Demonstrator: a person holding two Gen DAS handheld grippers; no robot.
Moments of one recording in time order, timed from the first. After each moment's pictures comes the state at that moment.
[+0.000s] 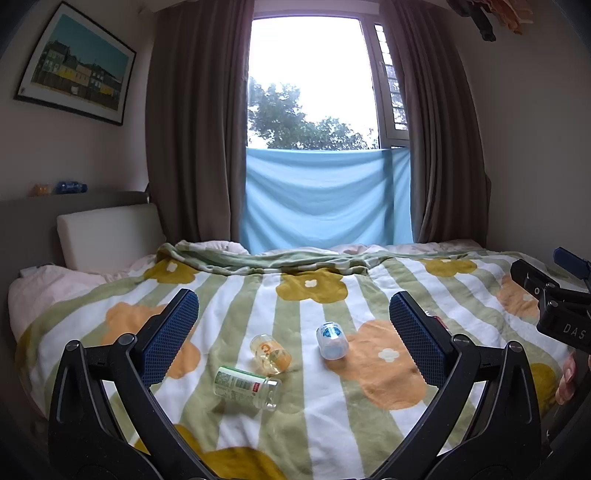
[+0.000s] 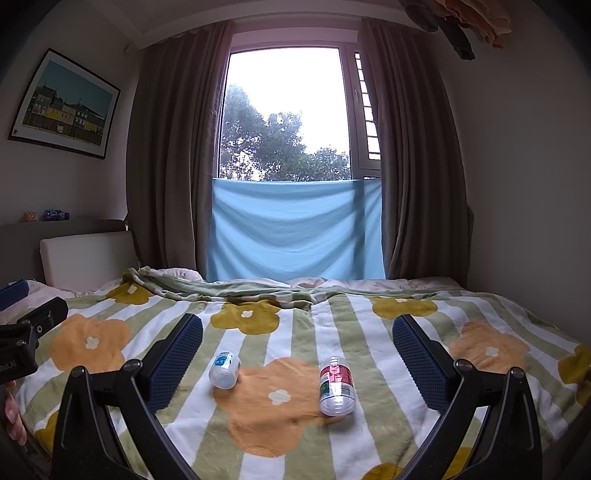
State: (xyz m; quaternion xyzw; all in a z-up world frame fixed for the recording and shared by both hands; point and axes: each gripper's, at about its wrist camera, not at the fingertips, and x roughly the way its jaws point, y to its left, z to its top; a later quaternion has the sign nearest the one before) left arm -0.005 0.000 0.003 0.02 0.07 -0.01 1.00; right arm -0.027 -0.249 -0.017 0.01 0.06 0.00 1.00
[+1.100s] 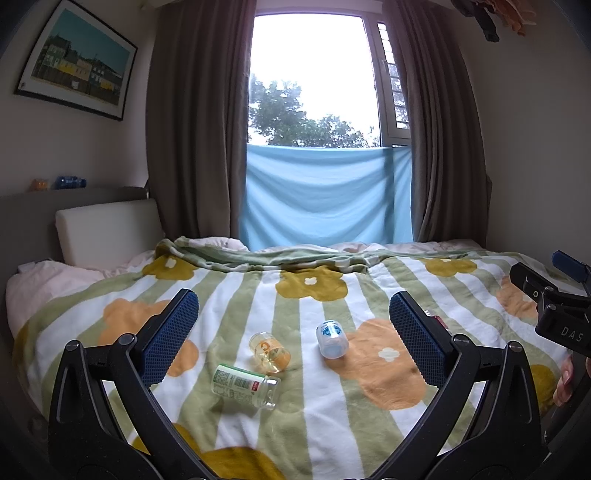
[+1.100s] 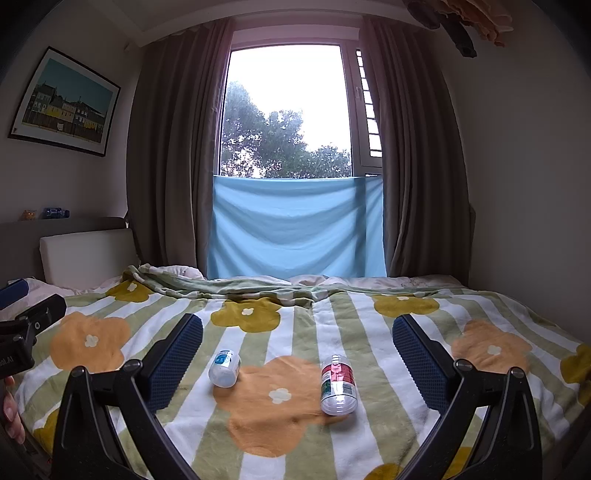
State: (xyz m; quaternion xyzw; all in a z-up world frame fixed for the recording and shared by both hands) left arm -0.006 0.000 -0.001 0.02 0.08 -0.01 1.00; right arm -0.028 -0.250 -0.018 0.01 0.06 0.00 1.00
